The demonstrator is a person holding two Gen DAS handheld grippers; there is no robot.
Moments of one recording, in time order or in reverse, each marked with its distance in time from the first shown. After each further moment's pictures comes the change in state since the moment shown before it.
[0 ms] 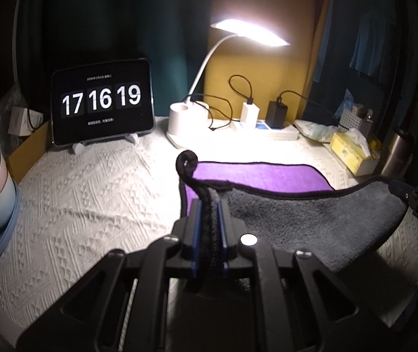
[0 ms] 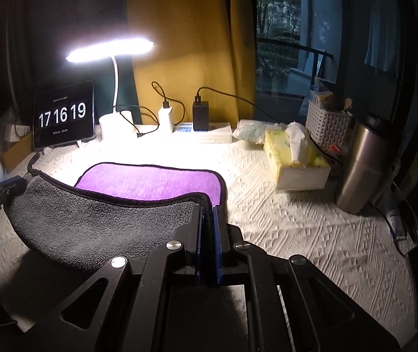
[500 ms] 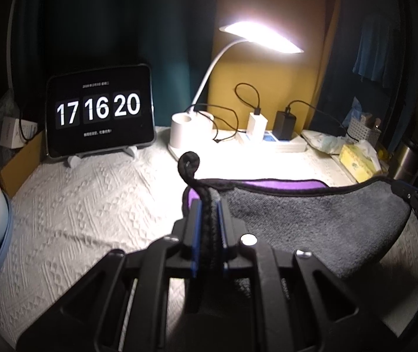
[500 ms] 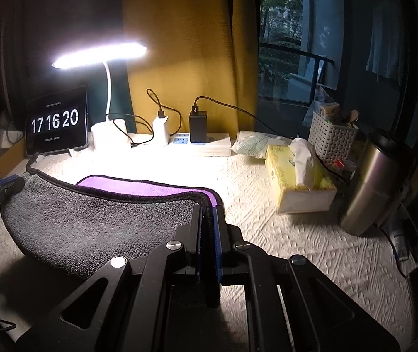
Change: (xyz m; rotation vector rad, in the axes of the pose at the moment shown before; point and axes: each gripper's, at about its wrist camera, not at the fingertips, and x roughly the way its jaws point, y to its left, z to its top) left arm 0.026 0.007 0.022 -0.004 -0.024 0.004; right arm 0.026 -0.003 0.022 -0.015 -0.019 -0.012
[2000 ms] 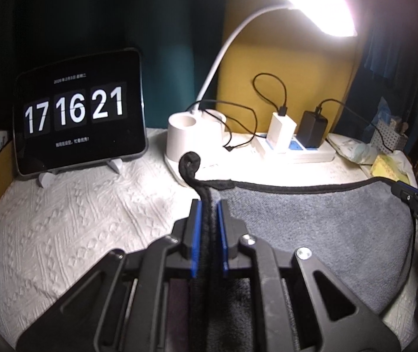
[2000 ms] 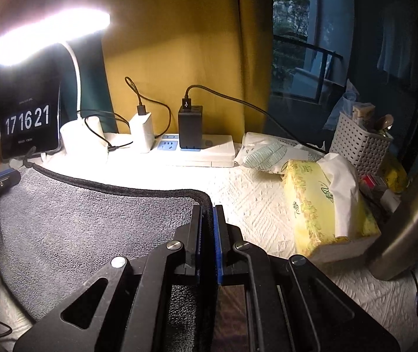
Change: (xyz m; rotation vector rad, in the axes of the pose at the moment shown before) left arm 0.100 0.010 0.035 -0.005 0.043 0.024; right arm 0.107 -0.010 0.034 -0.021 0.042 0.001
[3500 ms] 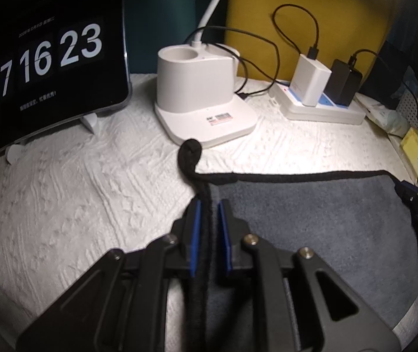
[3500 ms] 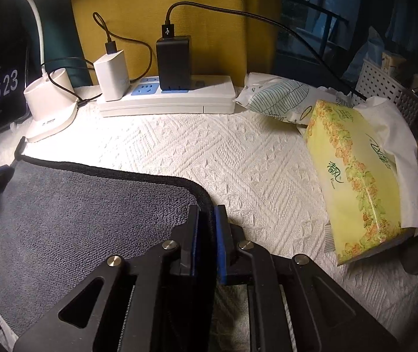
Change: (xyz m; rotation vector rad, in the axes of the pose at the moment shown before) left arm 0.079 0.004 -0.005 0.000 0.230 0.026; right arm 0.076 -0.006 -0.017 0.025 0.223 -0.016
